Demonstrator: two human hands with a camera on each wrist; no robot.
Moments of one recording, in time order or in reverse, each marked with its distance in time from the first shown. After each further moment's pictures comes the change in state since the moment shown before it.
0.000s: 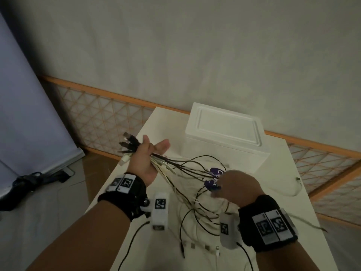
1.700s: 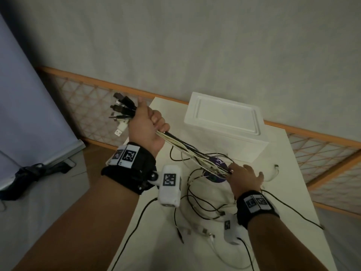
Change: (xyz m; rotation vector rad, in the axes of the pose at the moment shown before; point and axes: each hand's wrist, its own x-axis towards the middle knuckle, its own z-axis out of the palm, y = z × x) left_hand -0.016 0.025 0.064 -0.169 0.070 0.259; right_hand 0.028 0.050 0.070 0.082 0.207 0.365
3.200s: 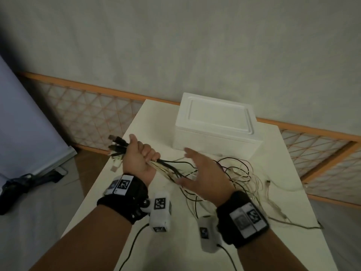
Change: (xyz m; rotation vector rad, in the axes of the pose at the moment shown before) left_hand 0.015 -0.049 -0.066 -0.053 0.100 -0.142; right_hand -0.049 -0.078 -0.055 0.460 0.054 -0.639
